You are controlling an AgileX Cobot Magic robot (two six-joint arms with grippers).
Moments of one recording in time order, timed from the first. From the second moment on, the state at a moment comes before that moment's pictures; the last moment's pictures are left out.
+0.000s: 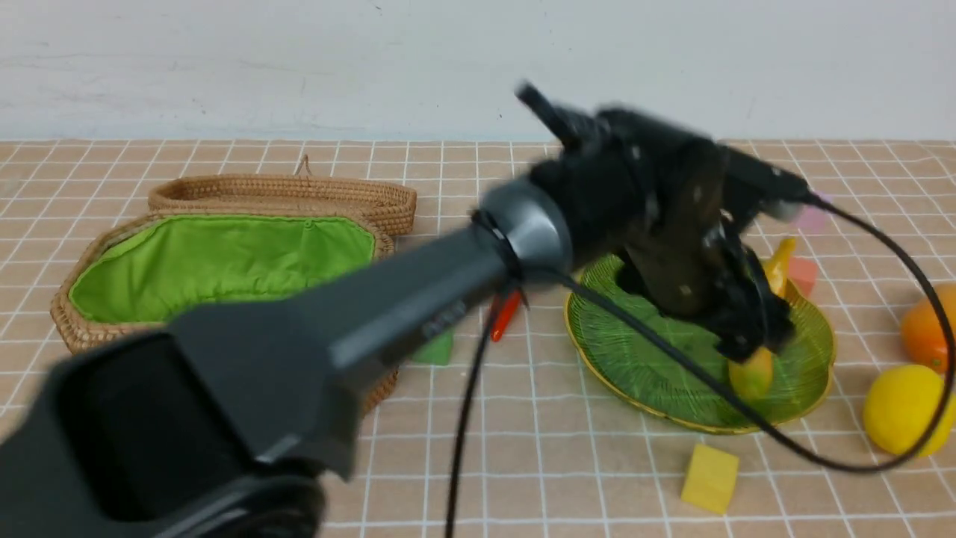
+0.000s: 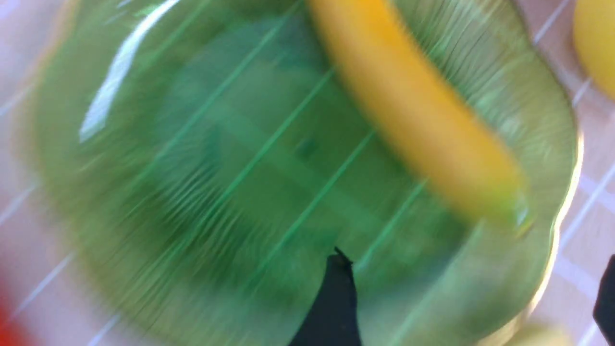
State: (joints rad) right arm 0.43 0.46 -0.84 0.07 1.02 0.11; left arm -0.83 2.27 -2.24 0.00 1.00 -0.02
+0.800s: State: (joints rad) right arm 0.43 0.46 -0.84 0.08 0.99 0.11; left arm -0.61 2.48 -2.24 0.23 0.99 -0.18
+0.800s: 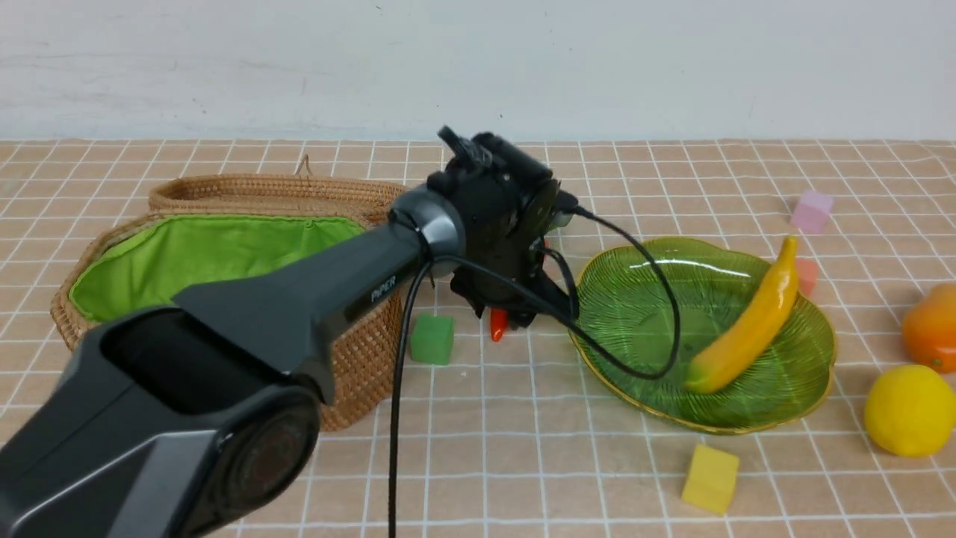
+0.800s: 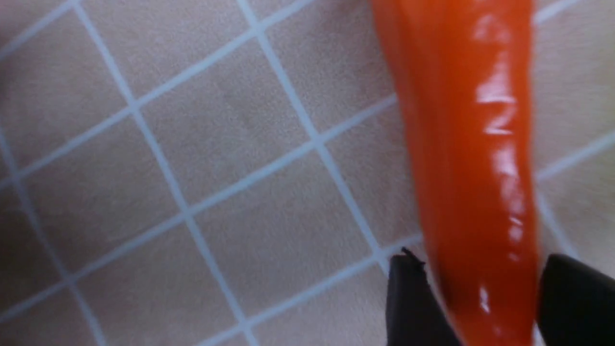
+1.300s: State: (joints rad) right arm 0.43 0.46 -0.84 0.10 0.98 0.11; left arm -0.60 2.30 -2.24 0.29 1.10 -0.12
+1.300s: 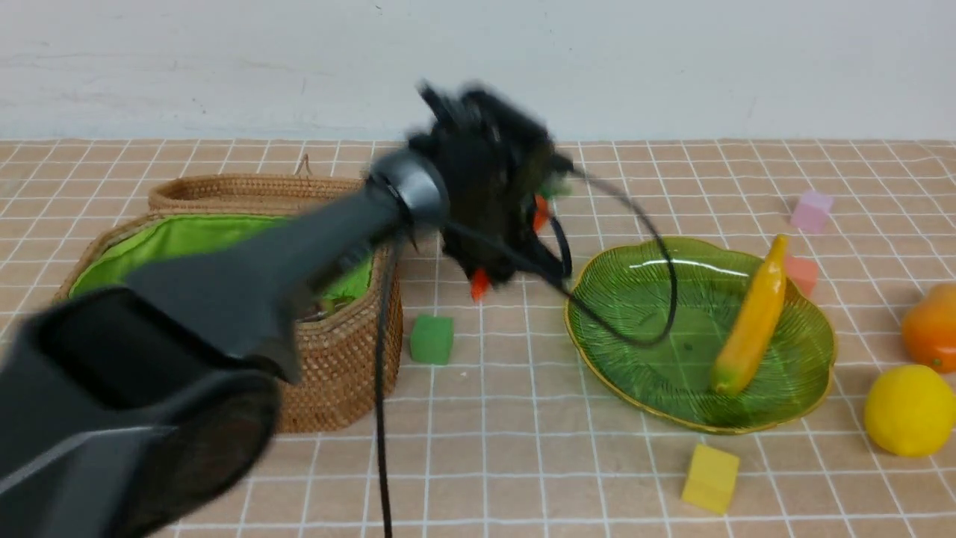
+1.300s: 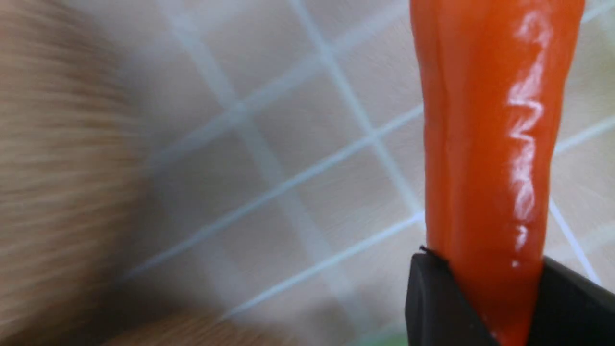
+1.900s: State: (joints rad) right arm 0.43 0.46 -0.84 0.10 0.94 0.09; left arm -0.25 1.70 -1.65 0.15 1.23 0.95
